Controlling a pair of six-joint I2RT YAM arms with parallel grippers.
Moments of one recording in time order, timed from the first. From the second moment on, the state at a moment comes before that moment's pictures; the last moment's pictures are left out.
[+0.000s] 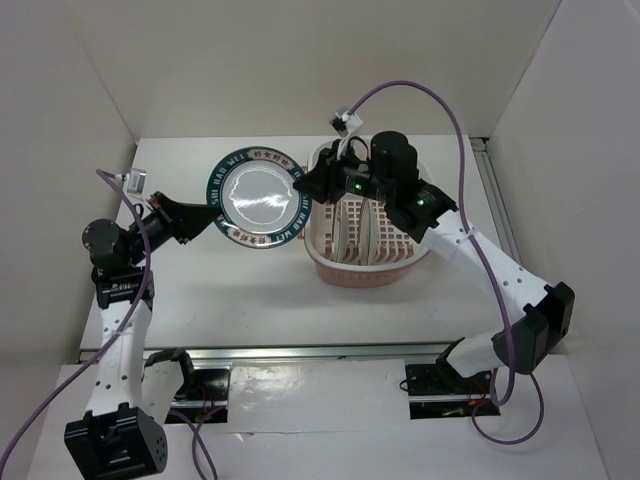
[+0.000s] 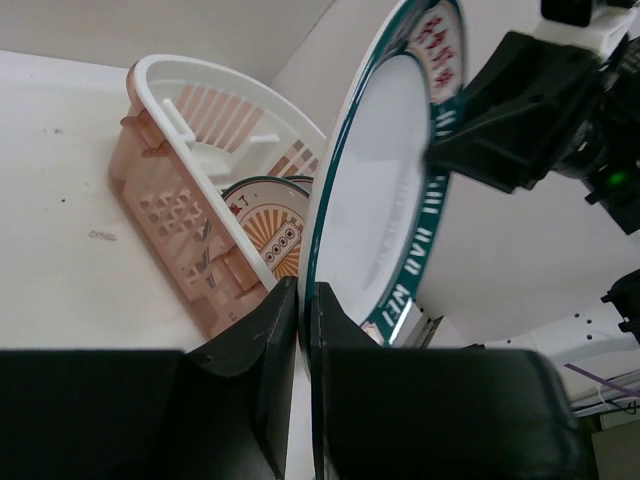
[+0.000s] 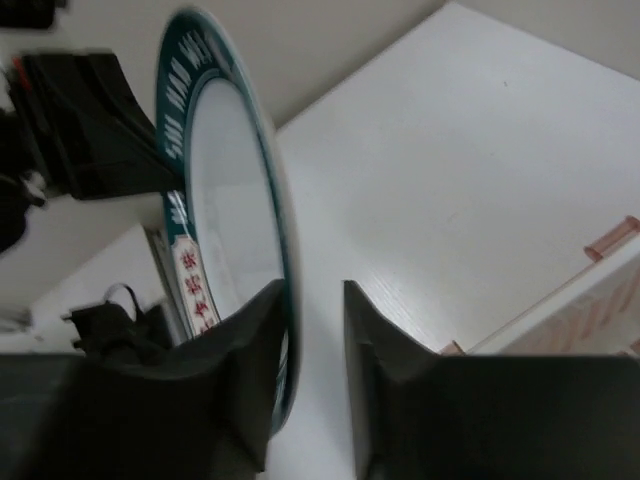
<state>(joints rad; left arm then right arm) 0.27 0.82 0.66 0.38 1.02 -0.88 0.65 1.41 1.45 -0.17 -0.40 0.27</state>
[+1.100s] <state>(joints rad) 0.30 0.88 0.77 -0.08 0.79 -0.71 0.82 1.20 1.63 -0.80 1.09 0.35</state>
